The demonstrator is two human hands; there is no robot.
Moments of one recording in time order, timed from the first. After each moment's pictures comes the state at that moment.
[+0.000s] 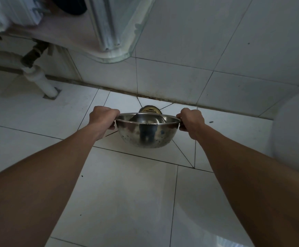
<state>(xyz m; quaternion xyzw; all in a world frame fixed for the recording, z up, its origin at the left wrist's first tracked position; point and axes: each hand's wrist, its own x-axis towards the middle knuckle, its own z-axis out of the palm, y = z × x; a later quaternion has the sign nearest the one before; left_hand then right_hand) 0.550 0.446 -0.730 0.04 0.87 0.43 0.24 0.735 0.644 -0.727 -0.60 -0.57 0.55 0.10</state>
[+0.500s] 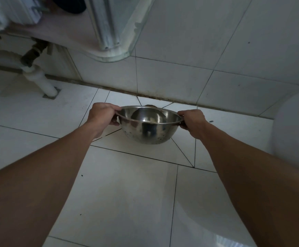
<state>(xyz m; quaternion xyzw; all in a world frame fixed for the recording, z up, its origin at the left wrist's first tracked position) 0.547 0.444 -0.725 0.07 0.82 0.50 0.26 0.739 0.653 -0.733 -0.56 -0.55 0.61 0.10</state>
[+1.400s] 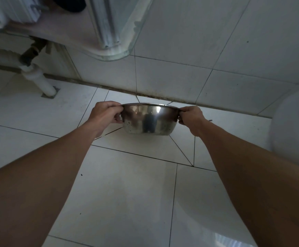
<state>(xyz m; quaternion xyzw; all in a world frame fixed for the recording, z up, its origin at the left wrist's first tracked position) 0.552 0.443 -0.722 0.15 0.78 0.53 0.30 0.738 0.655 -0.738 -0.53 -0.65 0.54 0.07</state>
